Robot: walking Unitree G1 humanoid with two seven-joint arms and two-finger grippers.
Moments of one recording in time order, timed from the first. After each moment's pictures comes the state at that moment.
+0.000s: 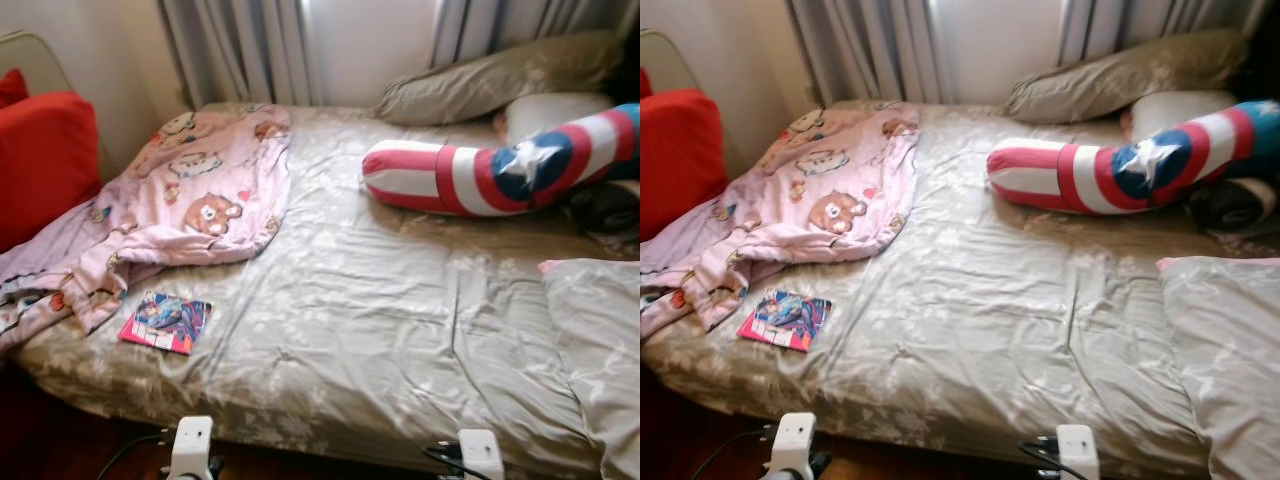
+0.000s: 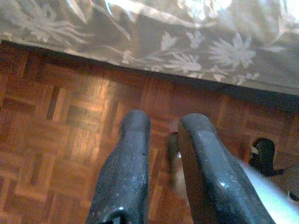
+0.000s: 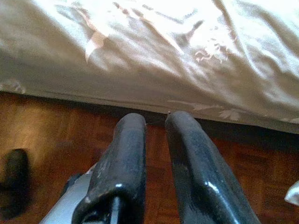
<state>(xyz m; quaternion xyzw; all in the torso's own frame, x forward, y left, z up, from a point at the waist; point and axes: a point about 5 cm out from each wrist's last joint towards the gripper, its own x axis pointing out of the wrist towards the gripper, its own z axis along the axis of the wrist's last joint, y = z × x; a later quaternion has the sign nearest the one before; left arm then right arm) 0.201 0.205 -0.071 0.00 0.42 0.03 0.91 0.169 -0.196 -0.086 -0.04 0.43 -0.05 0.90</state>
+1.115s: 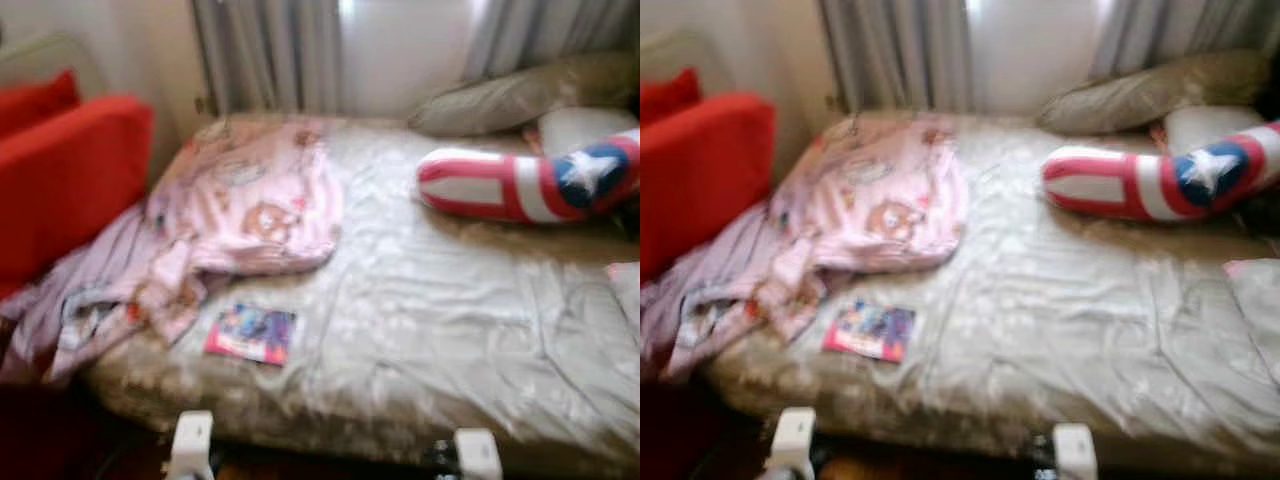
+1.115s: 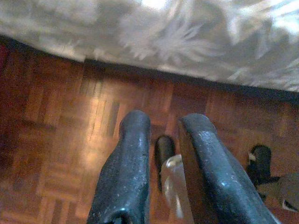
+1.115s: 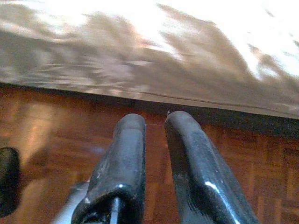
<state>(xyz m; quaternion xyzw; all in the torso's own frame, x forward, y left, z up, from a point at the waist) 0.195 0.212 -0.073 0.01 0.43 0.04 0.90 0.168 -0.185 -0.089 -0.04 0.44 -0.03 0.90</state>
